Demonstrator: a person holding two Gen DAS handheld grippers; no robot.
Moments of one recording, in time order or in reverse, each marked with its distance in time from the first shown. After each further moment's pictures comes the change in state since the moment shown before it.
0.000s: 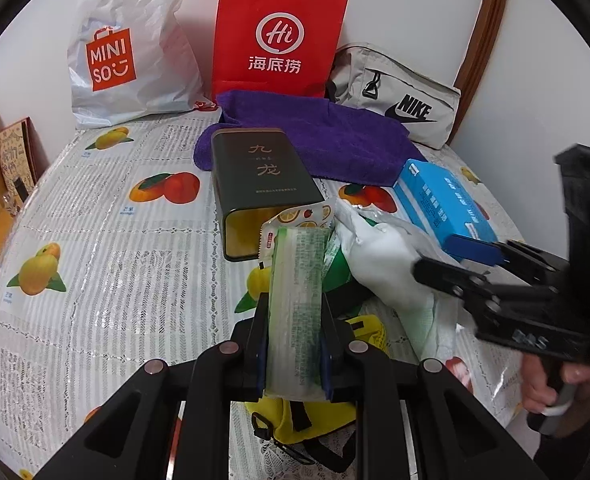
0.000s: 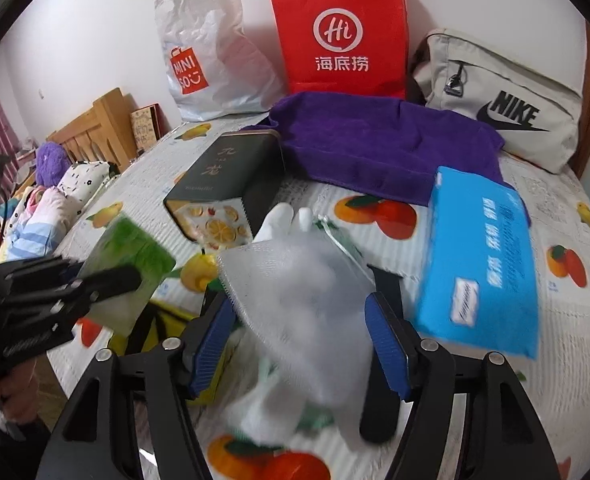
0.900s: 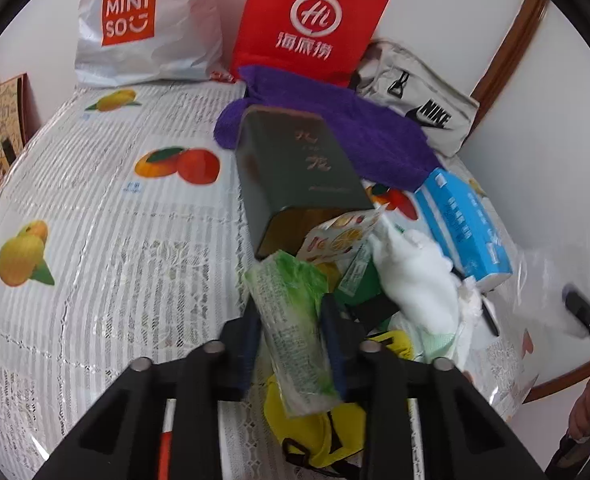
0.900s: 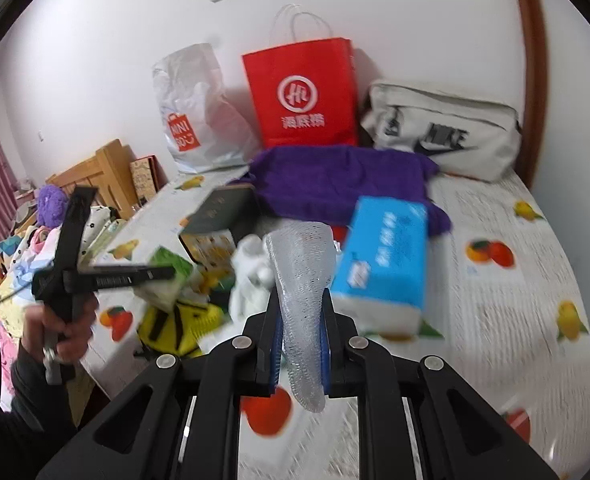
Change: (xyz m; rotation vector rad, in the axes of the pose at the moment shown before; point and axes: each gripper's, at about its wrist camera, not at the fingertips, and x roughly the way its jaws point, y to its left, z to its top) left arm 0.024 0.044 0.012 -0.102 0.049 -0.073; right arm -0.119 -0.034 -0.042 0.084 -0.161 -0.045
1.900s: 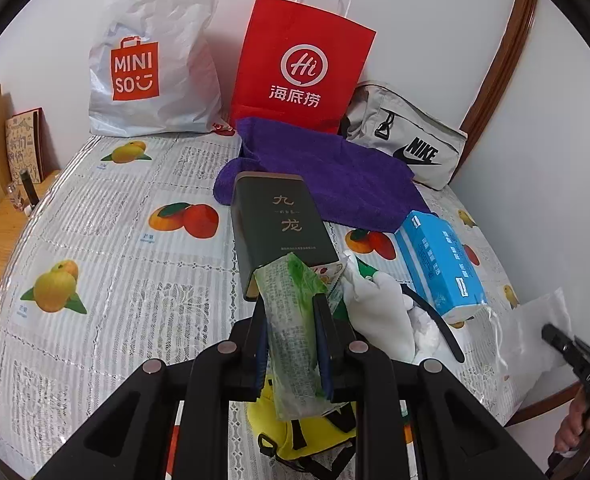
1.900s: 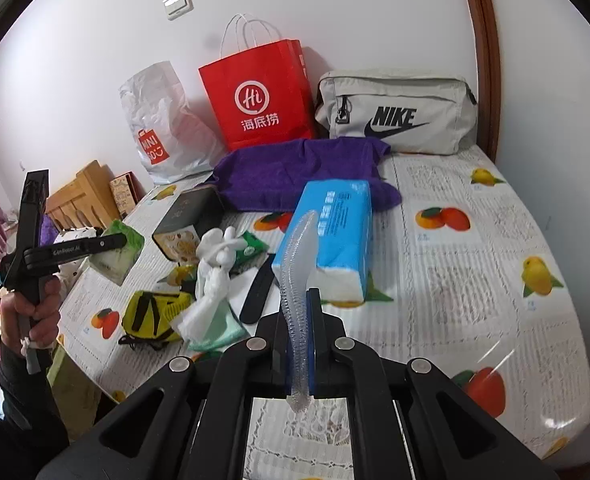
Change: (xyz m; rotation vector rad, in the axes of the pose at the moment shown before) left arm -0.046 -0.024 0.017 0.018 -0.101 0.042; right arm -0.026 -0.041 -0.013 0.104 -0.006 -0.039
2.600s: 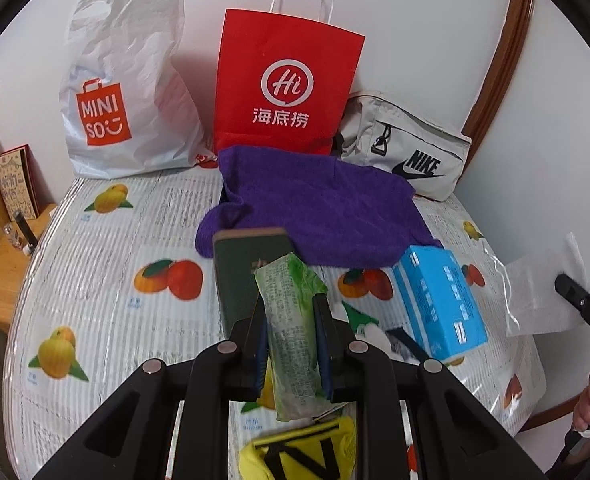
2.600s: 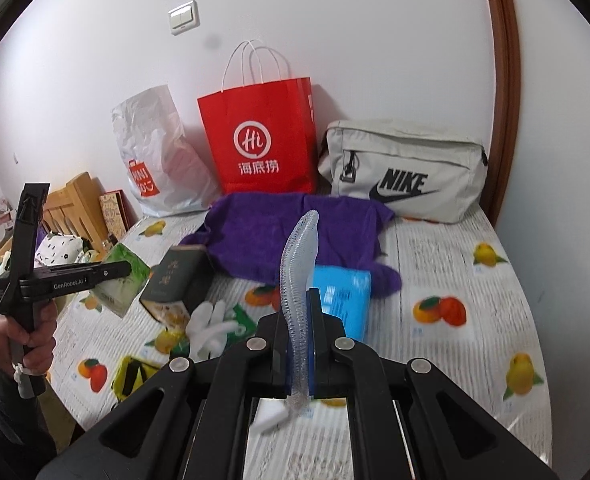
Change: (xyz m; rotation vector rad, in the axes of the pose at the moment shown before) left arm 0.019 -0.028 0.063 0.056 0.007 0.034; right arm 0.021 0.015 0.093 -0.084 -0.071 -0.041
